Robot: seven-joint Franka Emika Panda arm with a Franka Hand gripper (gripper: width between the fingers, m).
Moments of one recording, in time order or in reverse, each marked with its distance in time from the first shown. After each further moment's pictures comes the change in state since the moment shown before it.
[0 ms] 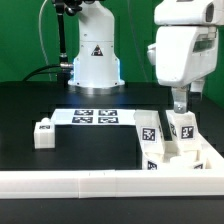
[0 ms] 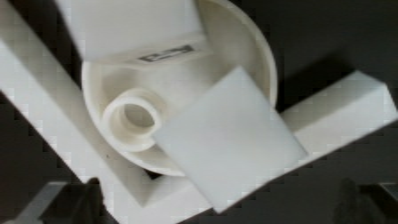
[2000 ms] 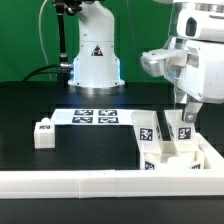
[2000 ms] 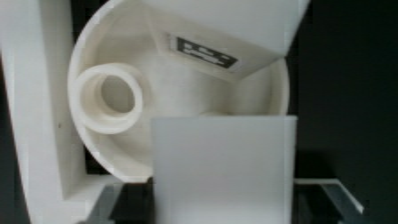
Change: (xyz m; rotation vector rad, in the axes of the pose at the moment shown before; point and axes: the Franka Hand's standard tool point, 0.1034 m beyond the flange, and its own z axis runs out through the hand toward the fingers) arm -0.004 -0.006 0.018 -0.005 -0.088 -0.414
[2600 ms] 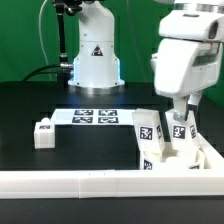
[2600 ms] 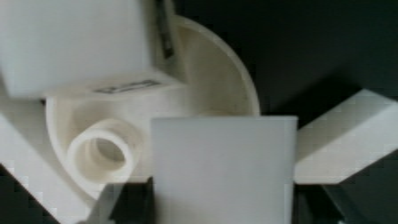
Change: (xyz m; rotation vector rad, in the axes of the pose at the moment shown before) arm 0.002 -0.002 0.000 0.008 0.001 0.690
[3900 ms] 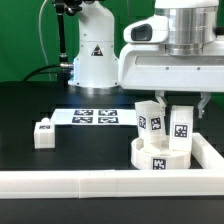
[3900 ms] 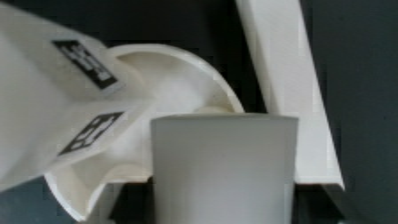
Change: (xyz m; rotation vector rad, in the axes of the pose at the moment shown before) arm -0.007 -0.004 0.000 0.182 -0.066 1.208
